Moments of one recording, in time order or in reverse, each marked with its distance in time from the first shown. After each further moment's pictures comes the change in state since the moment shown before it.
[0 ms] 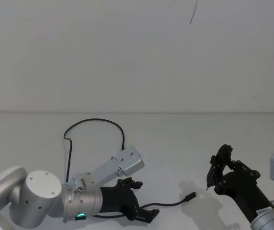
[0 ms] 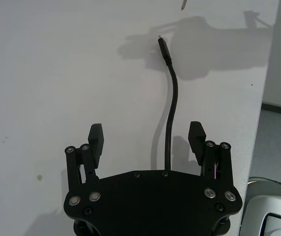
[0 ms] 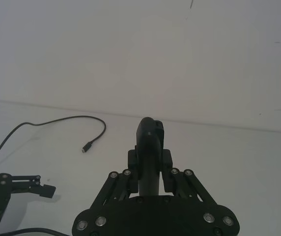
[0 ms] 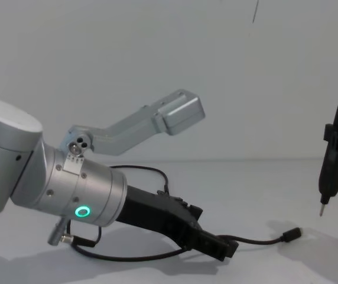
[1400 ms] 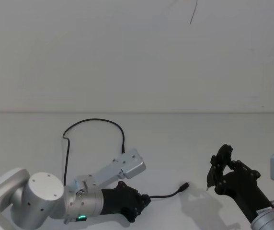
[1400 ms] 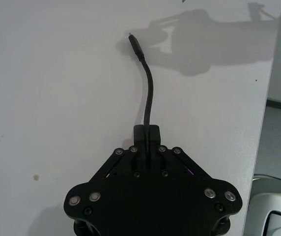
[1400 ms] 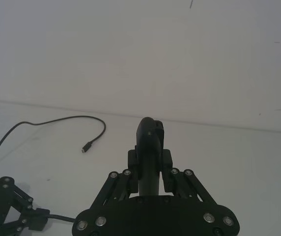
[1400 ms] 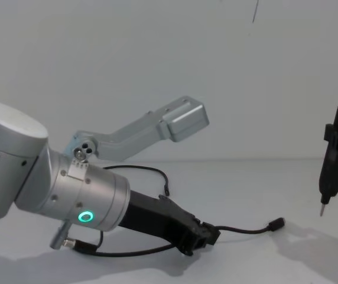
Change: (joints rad) left arm 0.001 -0.009 0.006 0.011 0.021 -0.001 0.005; right arm 0.000 0.000 0.001 0.000 0.000 0.000 0.000
